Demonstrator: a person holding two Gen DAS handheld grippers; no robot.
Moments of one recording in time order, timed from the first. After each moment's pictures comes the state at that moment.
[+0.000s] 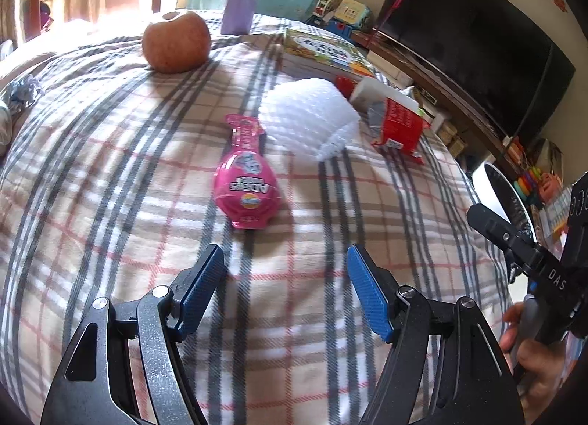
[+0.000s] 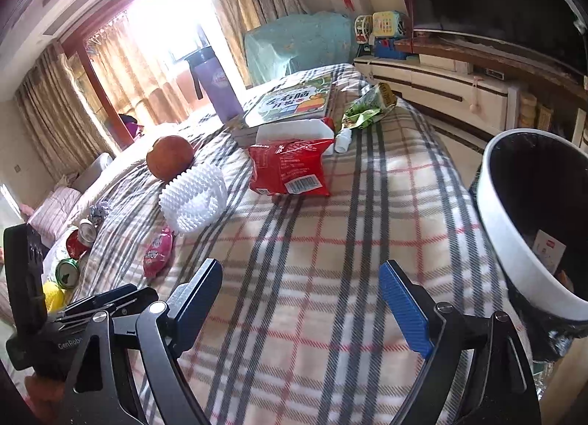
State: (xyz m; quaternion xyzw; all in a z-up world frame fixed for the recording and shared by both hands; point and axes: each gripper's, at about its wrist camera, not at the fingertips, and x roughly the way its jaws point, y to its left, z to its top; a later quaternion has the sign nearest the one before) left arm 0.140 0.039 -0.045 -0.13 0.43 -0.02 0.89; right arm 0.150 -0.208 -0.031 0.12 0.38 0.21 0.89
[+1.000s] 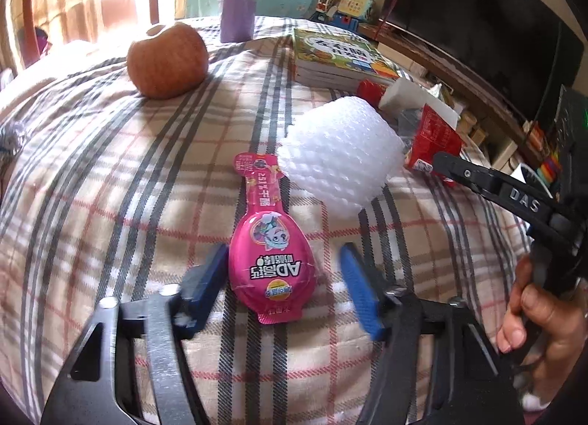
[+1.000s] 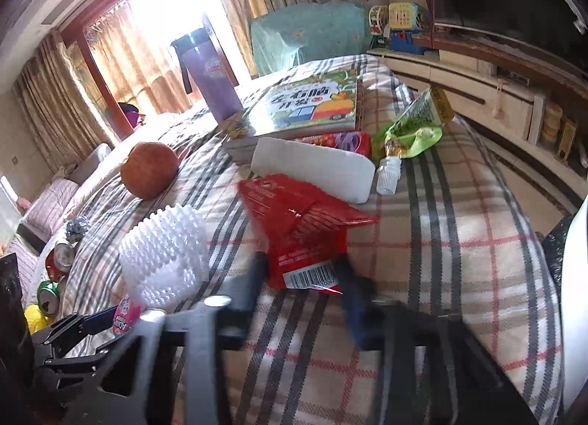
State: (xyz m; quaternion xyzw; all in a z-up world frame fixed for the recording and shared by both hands) left arm 0.196 0.041 -0.055 -0.07 0.43 0.00 0.90; right arm 0.233 -0.161 -0.047 0.11 0.39 0.23 0.89
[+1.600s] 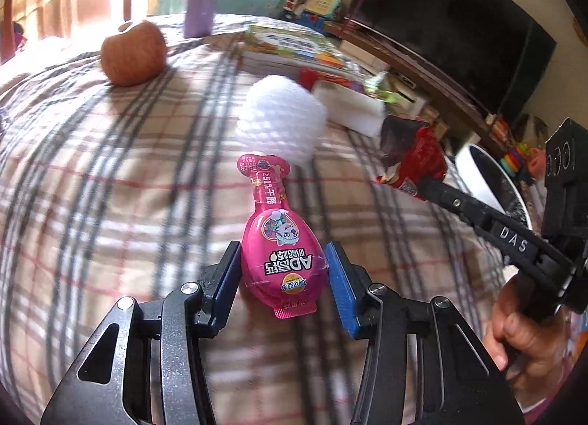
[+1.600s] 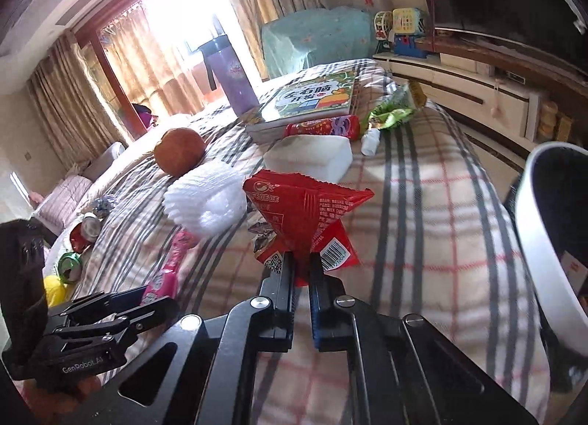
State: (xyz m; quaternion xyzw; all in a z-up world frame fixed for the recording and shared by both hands) left arm 0.152 0.008 -0.043 -0.10 0.43 -0.08 0.89; right arm 0.161 -0.198 -0.036 0.11 0.38 0.24 0.89
